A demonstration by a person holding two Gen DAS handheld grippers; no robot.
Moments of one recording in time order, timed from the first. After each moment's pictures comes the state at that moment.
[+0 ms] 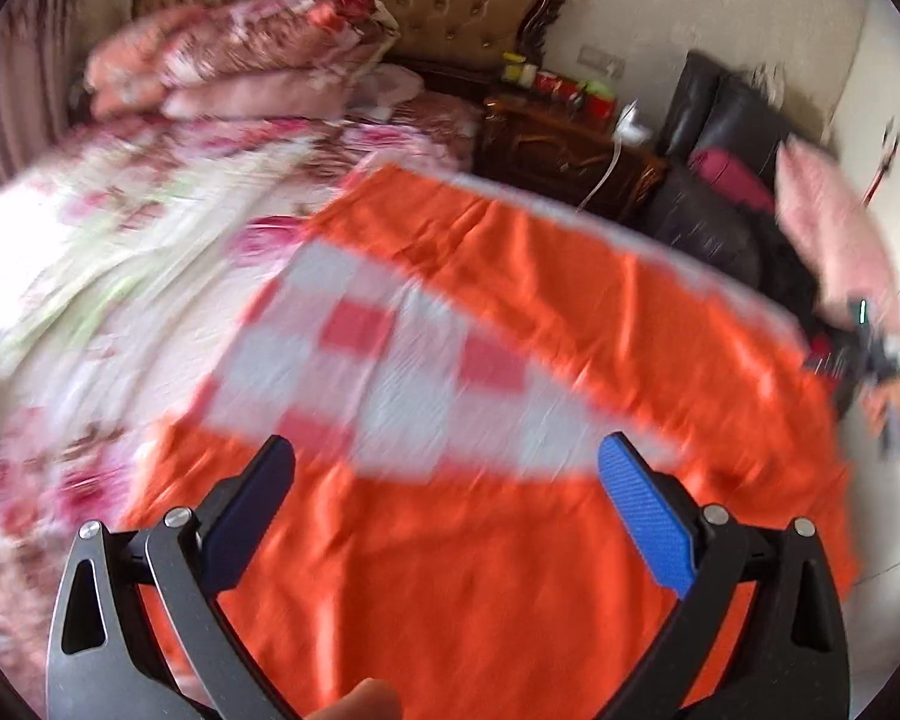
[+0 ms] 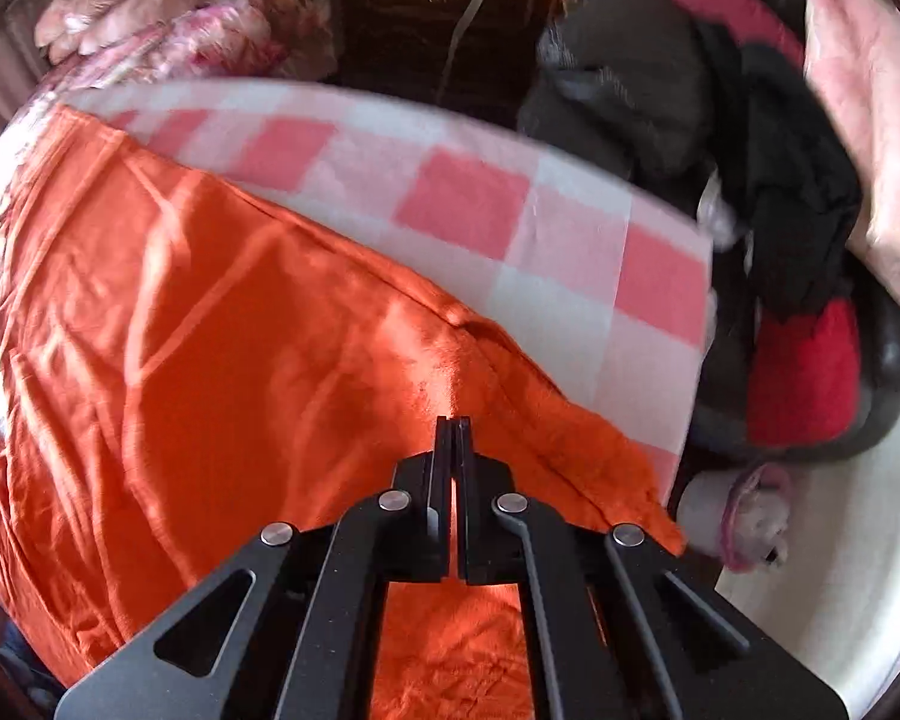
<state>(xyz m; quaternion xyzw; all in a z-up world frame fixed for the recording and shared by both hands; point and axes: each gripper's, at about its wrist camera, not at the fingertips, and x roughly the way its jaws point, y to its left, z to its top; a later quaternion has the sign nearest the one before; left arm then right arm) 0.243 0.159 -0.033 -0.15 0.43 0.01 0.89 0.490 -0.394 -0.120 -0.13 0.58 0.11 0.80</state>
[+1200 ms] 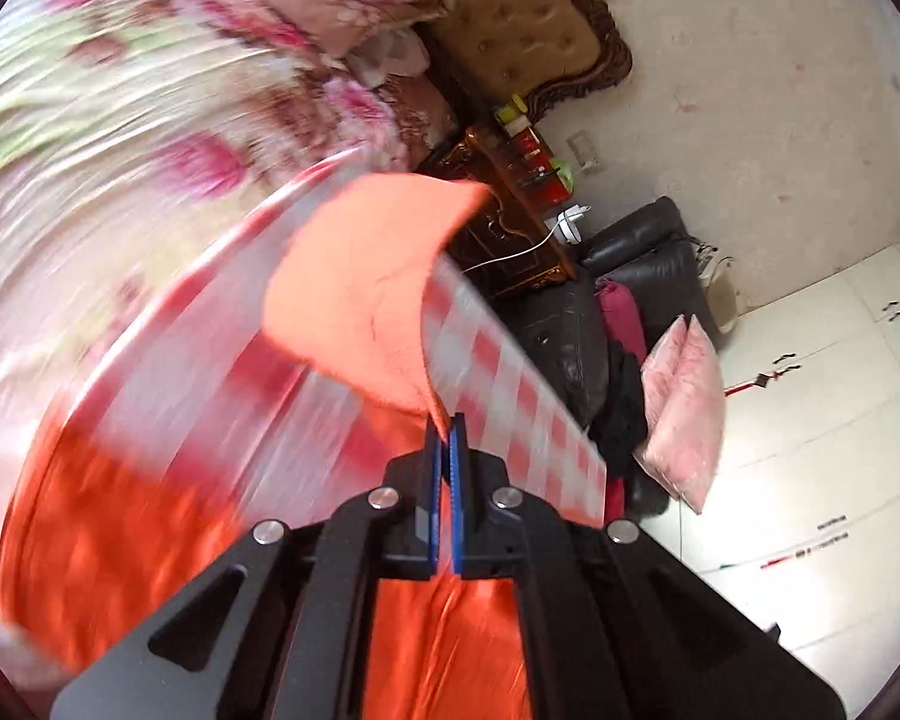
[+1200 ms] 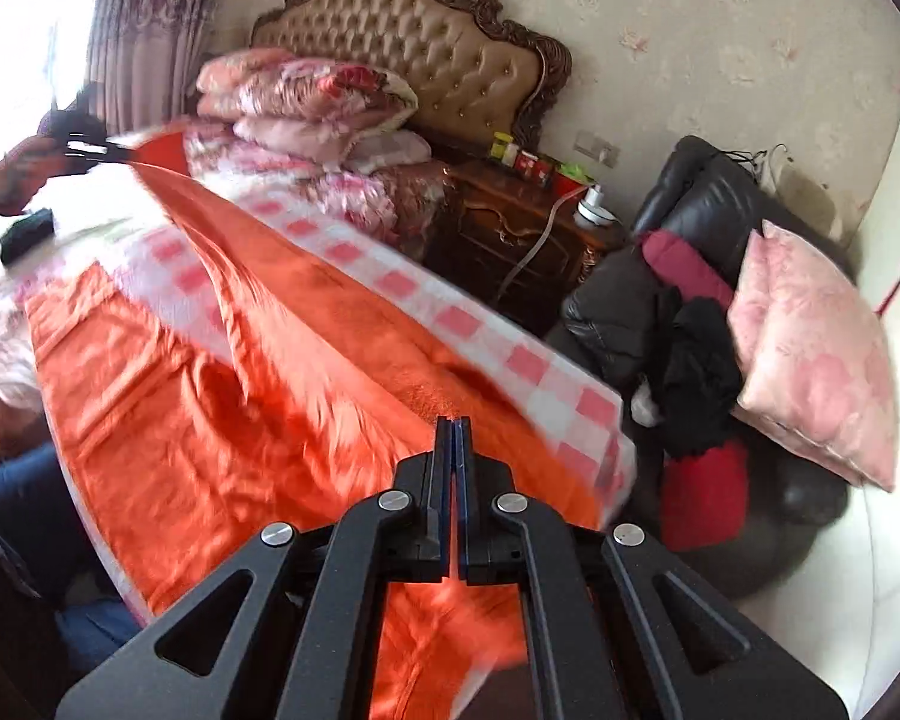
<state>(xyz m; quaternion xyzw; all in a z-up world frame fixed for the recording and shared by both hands) 0.212 0.253 -0.010 -0.43 0.40 -0.07 0.81 0.210 -0.380 0.040 -0.21 0.34 0.18 0.90</state>
